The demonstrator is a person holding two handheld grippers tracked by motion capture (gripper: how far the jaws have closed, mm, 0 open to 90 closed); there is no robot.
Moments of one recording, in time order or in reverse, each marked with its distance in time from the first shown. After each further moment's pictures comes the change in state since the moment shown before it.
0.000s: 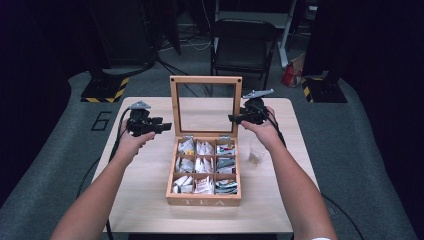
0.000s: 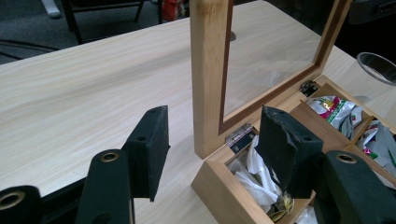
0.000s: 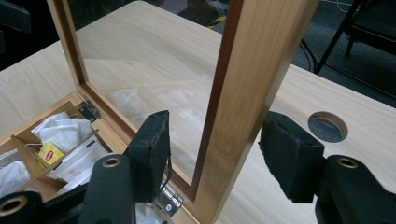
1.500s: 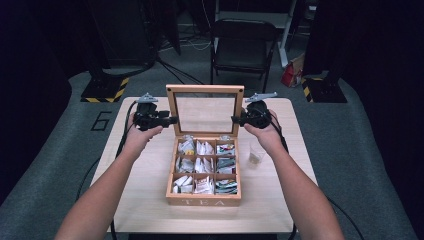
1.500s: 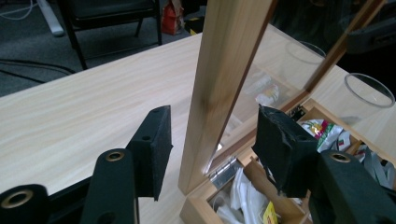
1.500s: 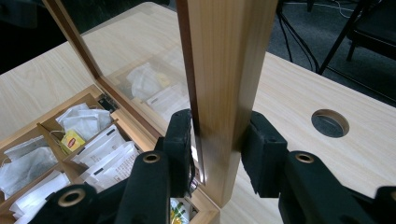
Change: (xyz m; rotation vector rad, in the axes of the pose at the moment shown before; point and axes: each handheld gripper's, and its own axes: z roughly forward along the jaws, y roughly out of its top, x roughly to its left) left arm -0.023 0.030 0.006 -0.032 0.026 0.049; right arm 0.013 -0.006 -0.020 -0.012 0.010 -0.019
